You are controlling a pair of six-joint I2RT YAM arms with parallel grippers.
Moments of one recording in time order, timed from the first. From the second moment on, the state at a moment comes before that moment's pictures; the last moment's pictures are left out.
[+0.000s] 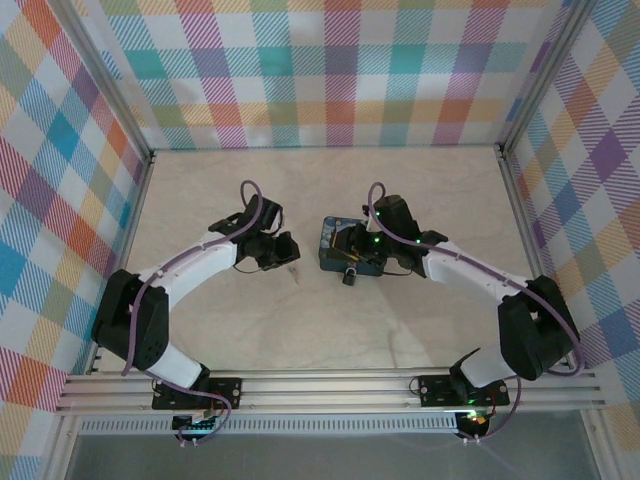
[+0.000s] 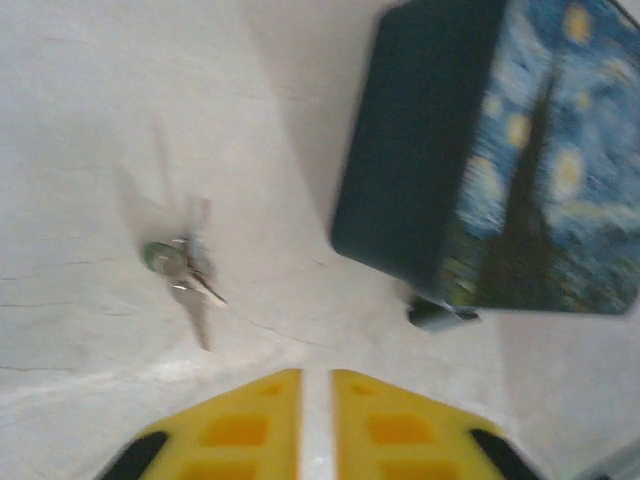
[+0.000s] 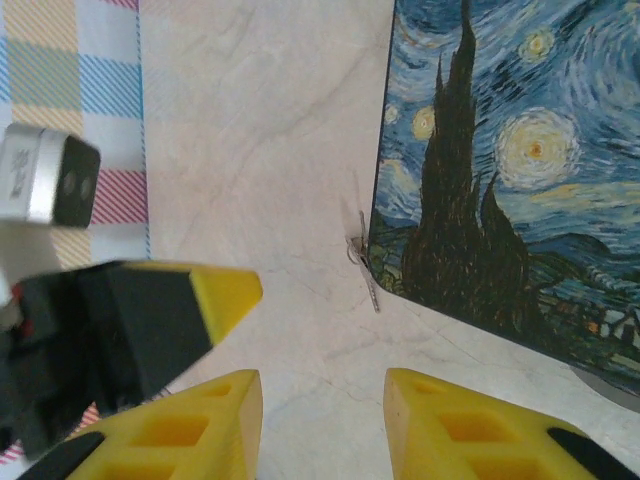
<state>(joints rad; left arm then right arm) -0.48 1.54 1.05 -0.56 0.25 -0.73 0.58 1.45 0.94 -0.22 -0.43 0.87</state>
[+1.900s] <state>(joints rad) -0.56 1.91 1.25 -0.65 -0.01 -0.49 0.58 1.44 0.94 -0.26 -0.50 0.81</state>
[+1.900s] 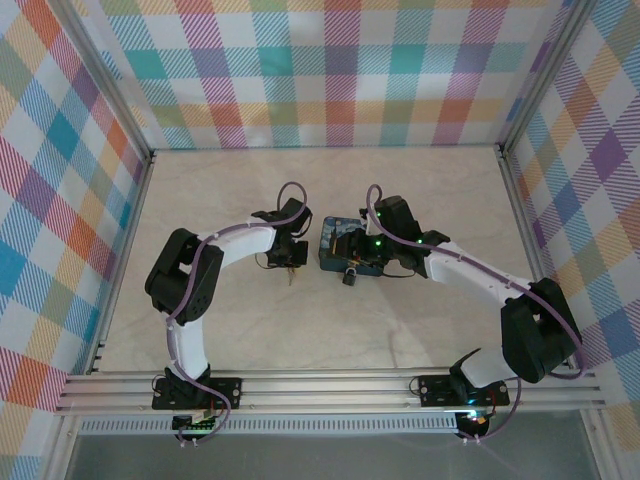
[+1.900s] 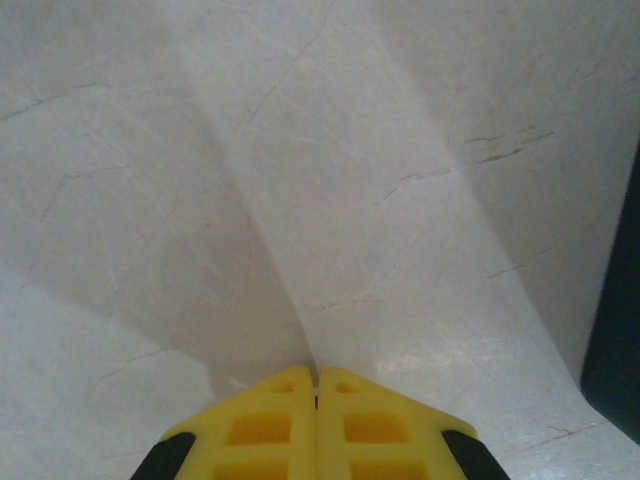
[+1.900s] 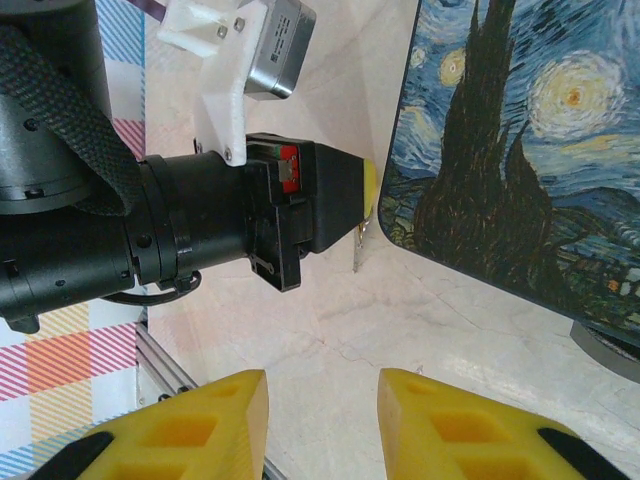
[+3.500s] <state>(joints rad) -0.51 1.49 1.23 -0.49 0.61 -0.62 0.57 1.43 0.84 0.23 -0.85 0.62</state>
